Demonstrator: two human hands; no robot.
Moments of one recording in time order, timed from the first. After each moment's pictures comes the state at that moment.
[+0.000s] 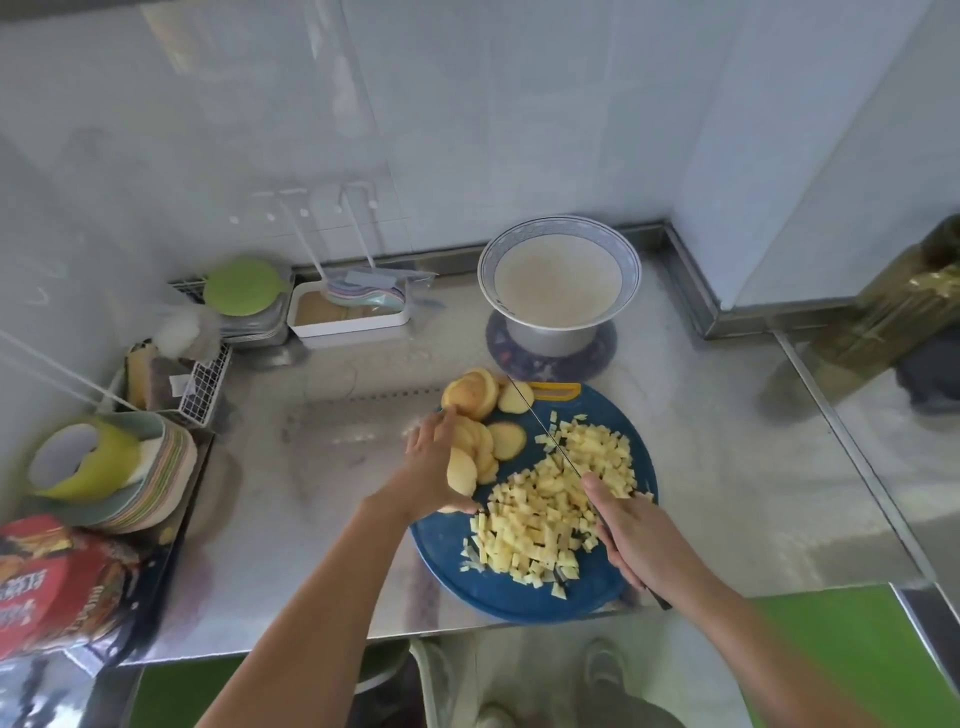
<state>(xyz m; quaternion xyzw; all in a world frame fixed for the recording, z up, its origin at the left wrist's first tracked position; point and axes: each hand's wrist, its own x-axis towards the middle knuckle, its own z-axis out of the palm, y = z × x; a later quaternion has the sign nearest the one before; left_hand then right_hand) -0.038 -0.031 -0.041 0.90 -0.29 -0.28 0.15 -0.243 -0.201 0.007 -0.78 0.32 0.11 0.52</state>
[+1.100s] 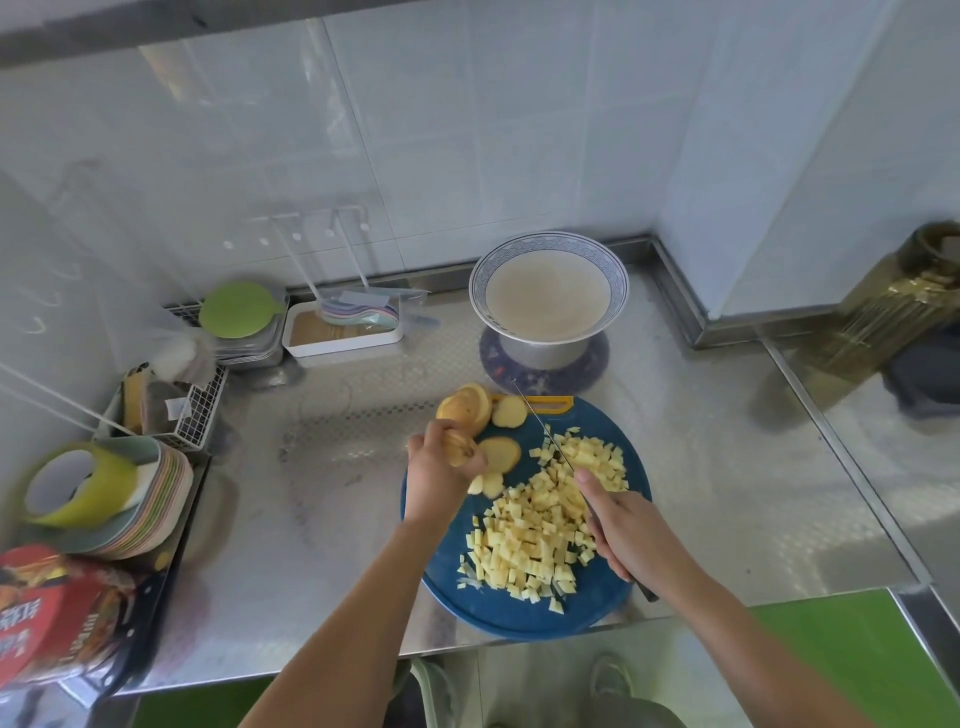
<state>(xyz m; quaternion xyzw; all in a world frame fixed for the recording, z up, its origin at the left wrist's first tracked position) -0.062 -0.061 -0.038 0.89 -0.13 -0.12 0.41 -0.232 -0.206 0.006 -0.79 0.31 0.07 0.53</state>
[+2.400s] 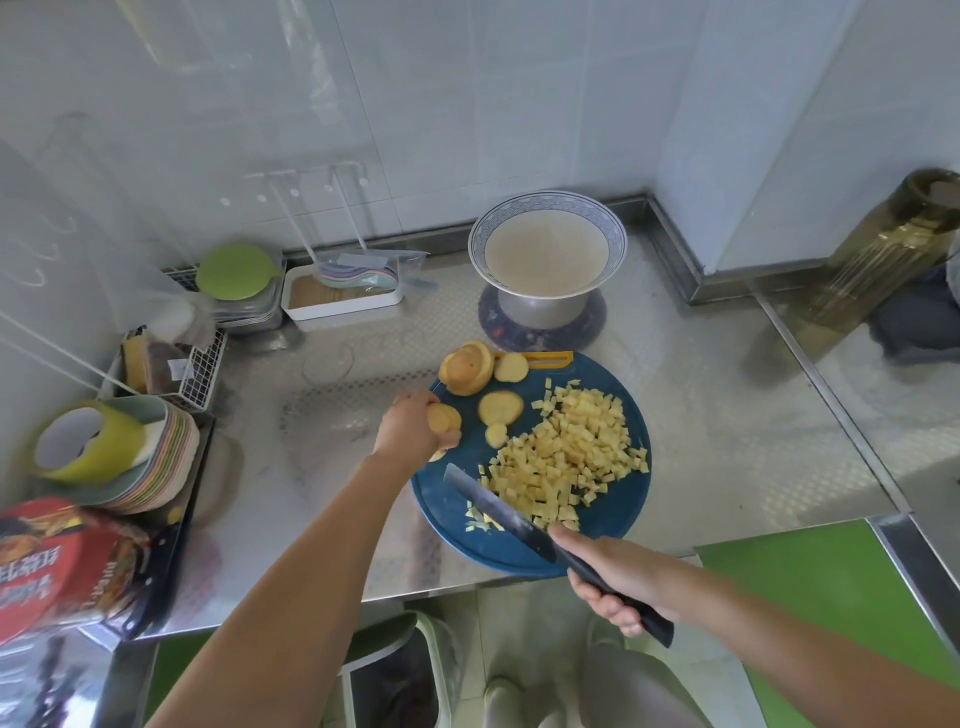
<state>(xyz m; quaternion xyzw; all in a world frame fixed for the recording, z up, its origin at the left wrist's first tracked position) -0.029 -0.024 -0.036 0.93 -0.19 -0.21 0.22 -0.279 -0.166 -0.008 -0.61 0.29 0.39 0.63</state>
